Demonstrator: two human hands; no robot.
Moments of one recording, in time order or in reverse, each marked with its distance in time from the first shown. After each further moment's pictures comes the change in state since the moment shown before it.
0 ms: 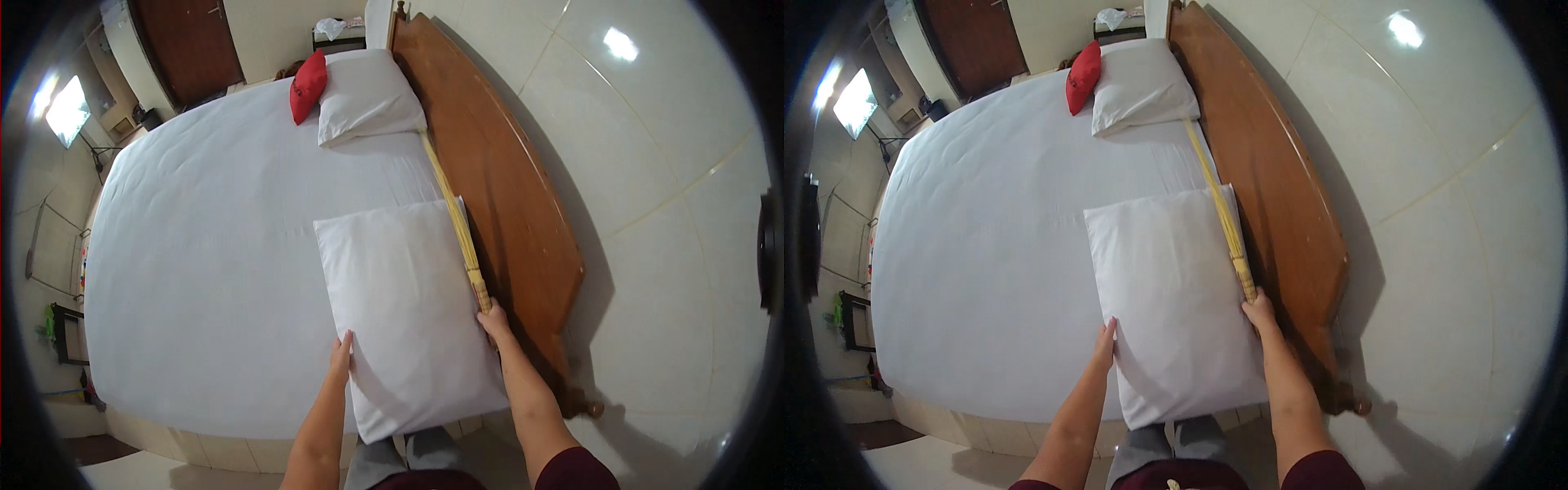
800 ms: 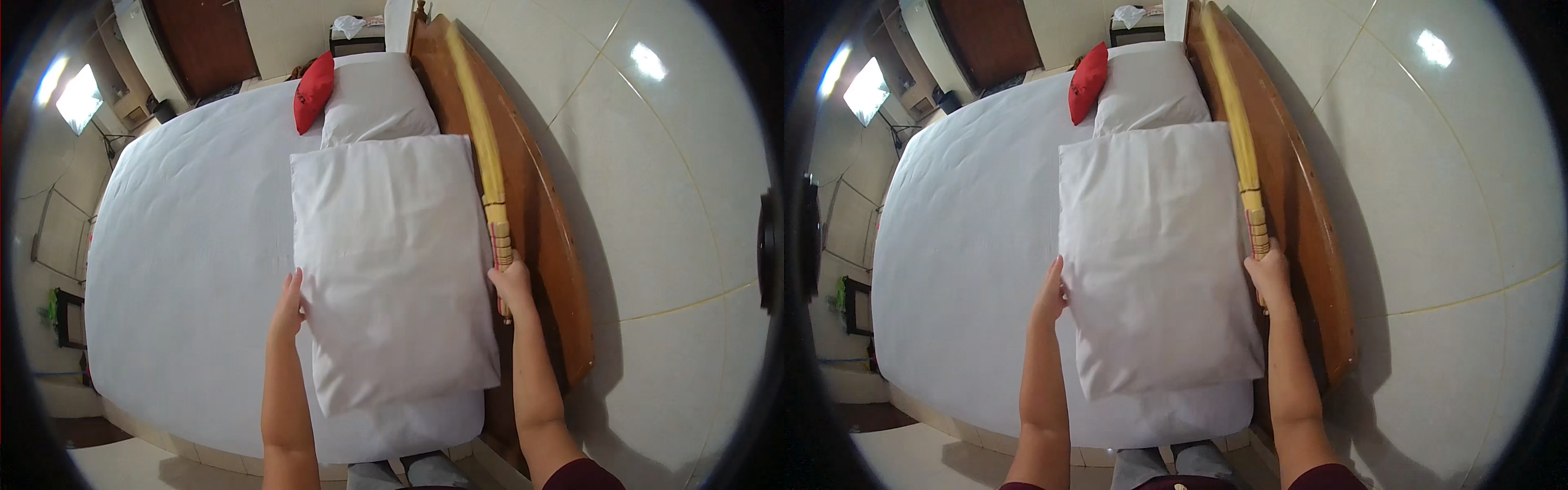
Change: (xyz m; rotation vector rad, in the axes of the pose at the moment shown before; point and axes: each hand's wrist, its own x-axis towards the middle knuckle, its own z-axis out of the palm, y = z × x) left_hand 0.052 0.234 0.045 -0.074 0.020 0.220; right_hand 0.124 -0.176 -0.108 0.206 0.081 -0.134
